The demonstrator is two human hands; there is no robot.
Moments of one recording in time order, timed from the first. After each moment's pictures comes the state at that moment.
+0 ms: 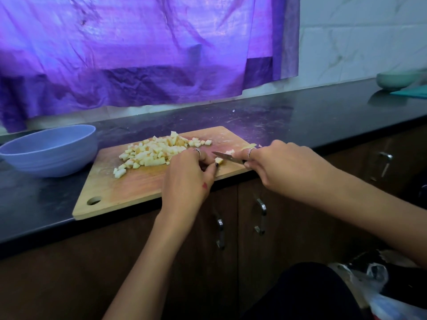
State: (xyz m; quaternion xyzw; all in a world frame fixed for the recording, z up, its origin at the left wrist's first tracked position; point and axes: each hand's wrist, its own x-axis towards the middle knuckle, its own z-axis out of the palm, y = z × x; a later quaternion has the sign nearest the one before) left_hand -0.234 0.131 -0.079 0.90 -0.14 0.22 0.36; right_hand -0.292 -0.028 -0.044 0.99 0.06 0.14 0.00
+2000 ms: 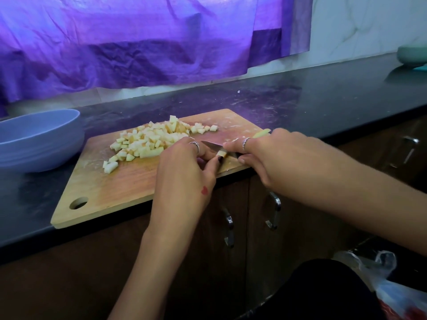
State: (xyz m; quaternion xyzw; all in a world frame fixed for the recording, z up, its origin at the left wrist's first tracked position) left_hand -0.234 0.143 -0.078 0.90 -0.16 0.21 0.34; right_hand -0.278 -0.004 -0.046 0.99 0.07 0.13 -0.03
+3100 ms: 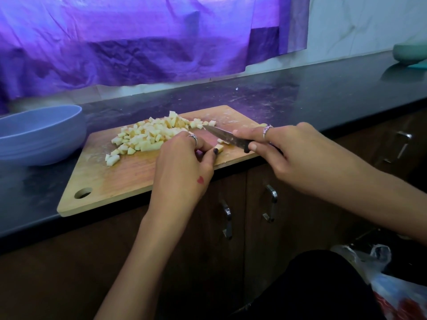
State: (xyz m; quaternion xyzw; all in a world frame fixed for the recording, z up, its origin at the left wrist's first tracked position) left_hand -0.232 0.146 -0.079 0.91 -0.17 0.23 0.31; right_hand -0.286 -0.024 -0.059 0.96 0.09 0.19 -0.17
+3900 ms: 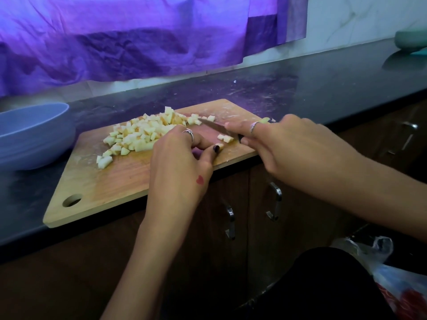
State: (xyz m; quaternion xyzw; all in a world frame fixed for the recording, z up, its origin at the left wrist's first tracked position) left_hand -0.231 0.146 -0.077 0.90 -0.17 0.22 0.34; right_hand -0.281 -0.008 -0.055 0.98 0.06 0.17 -0.06
